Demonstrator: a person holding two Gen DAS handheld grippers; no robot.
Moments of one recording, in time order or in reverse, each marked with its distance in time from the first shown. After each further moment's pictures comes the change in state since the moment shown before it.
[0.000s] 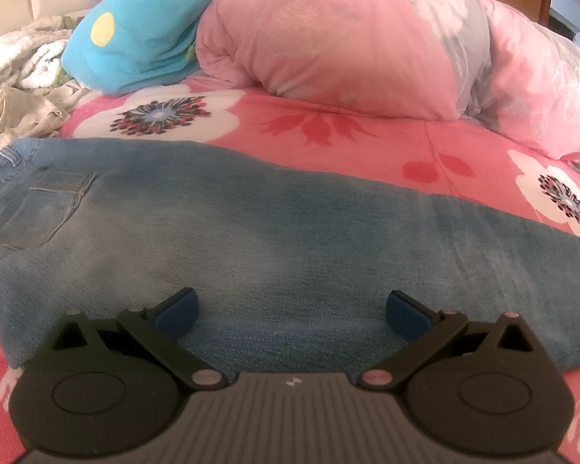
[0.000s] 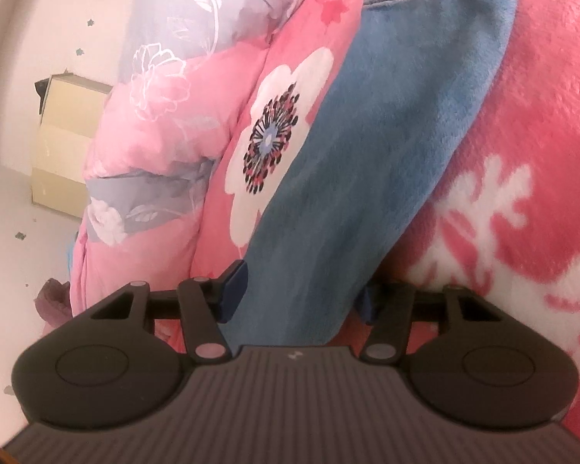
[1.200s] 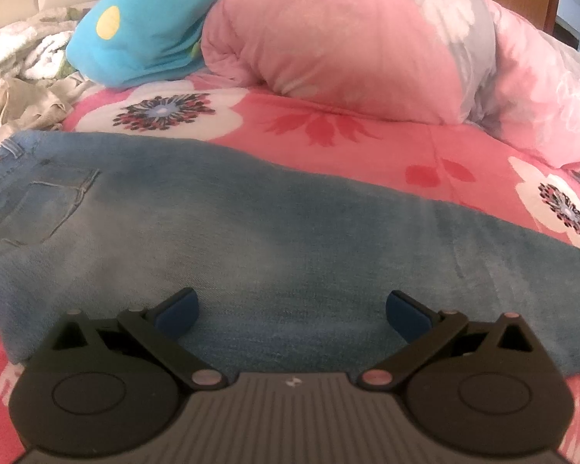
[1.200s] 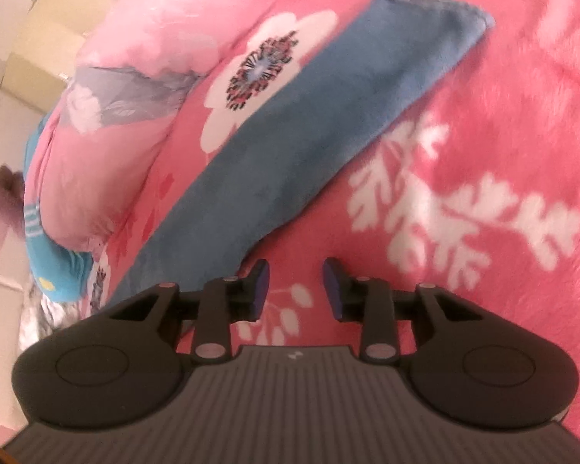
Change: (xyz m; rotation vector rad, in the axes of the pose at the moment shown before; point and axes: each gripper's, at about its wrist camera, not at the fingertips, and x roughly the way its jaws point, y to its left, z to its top) left arm -0.003 0.004 0.004 -0.033 0.010 -0.013; right arm -0.045 0.015 -0.028 -0.259 0.183 -0.185
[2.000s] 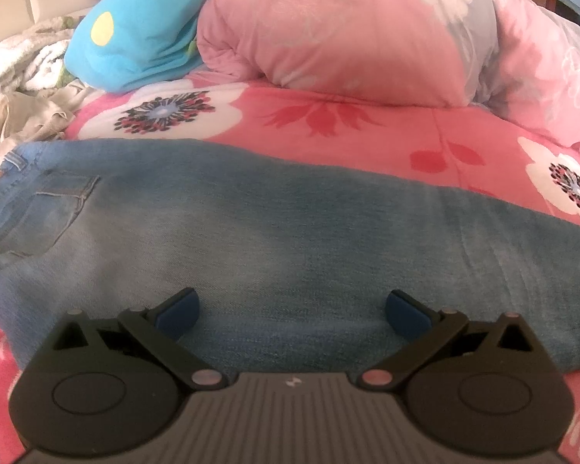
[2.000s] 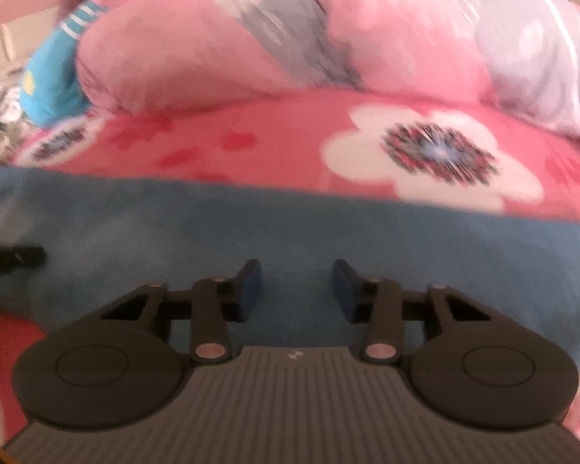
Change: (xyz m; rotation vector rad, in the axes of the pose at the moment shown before) left arm 0.003 -0.012 0.004 0.051 0.034 0.057; right arm 0.092 0.119 -0.019 -0.871 -0.121 -0.116
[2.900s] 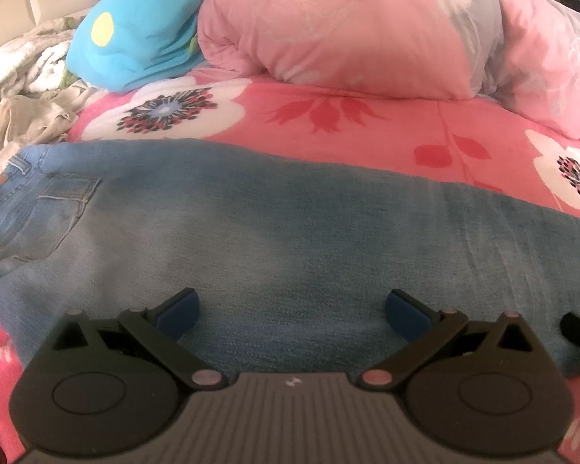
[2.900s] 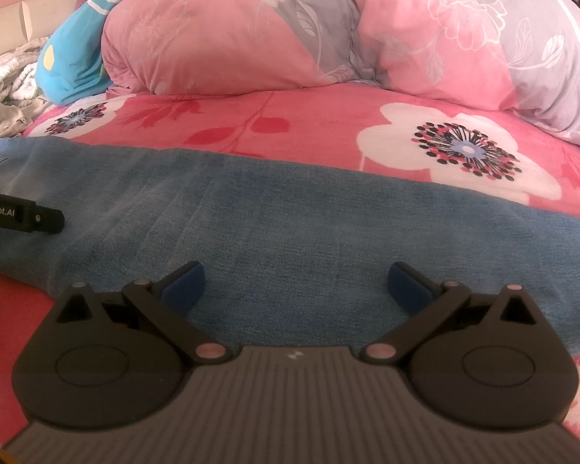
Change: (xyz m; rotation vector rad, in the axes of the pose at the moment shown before) left arm 0.003 -0.005 0.004 0.014 0.024 0.036; right arm 0.004 0.035 -0.017 -0.070 -0.020 0.024
